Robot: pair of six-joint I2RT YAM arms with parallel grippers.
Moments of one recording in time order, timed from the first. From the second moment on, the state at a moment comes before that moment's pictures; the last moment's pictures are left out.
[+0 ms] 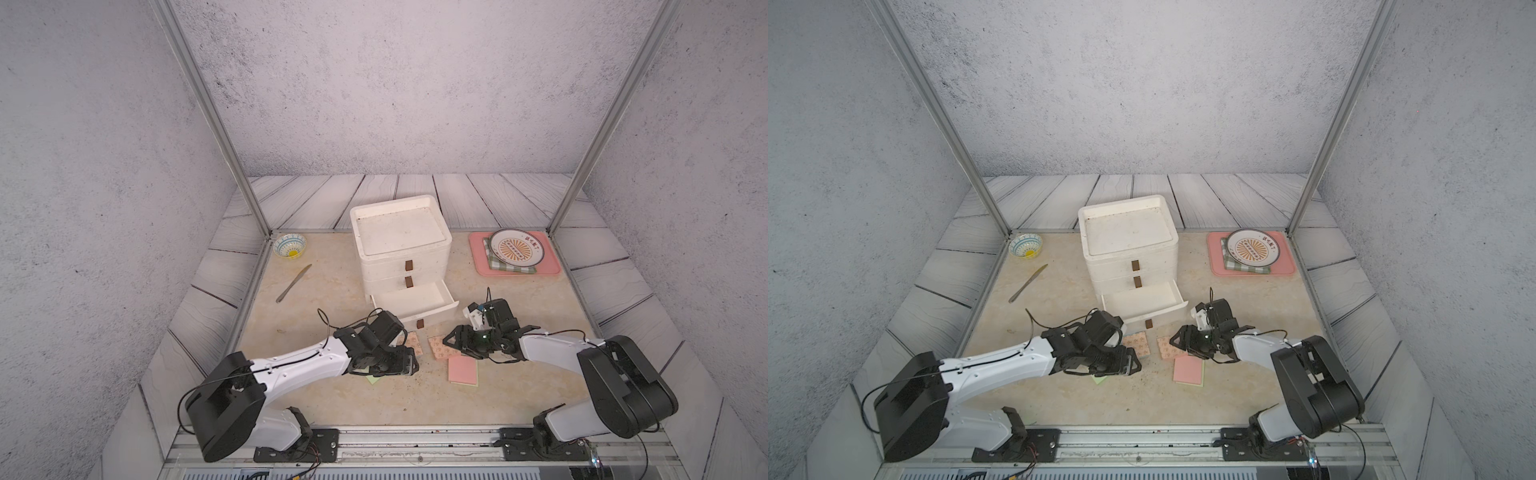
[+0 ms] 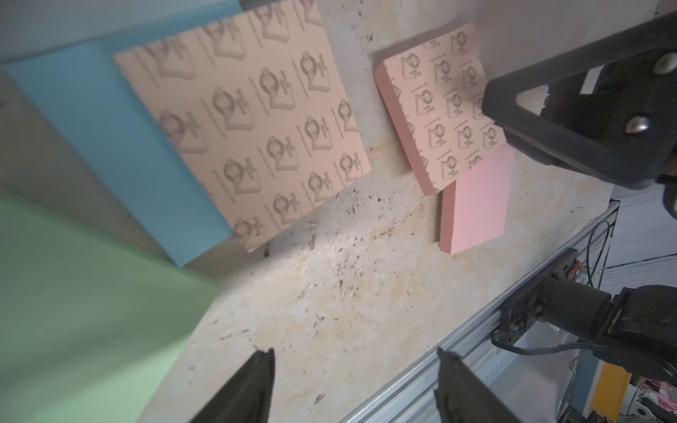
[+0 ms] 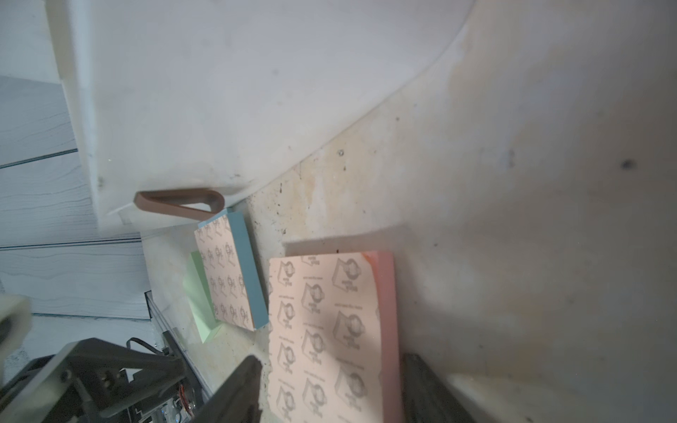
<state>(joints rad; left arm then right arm) -0.93 1.41 0.76 -0.39 0.28 -0.86 0.39 1.46 0.53 -0.05 -0.60 0.65</state>
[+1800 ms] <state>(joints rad) -1.03 1.32 0.85 -0.18 -0.11 -1.11 0.39 1.25 0.52 -0.15 -0.63 0.69</state>
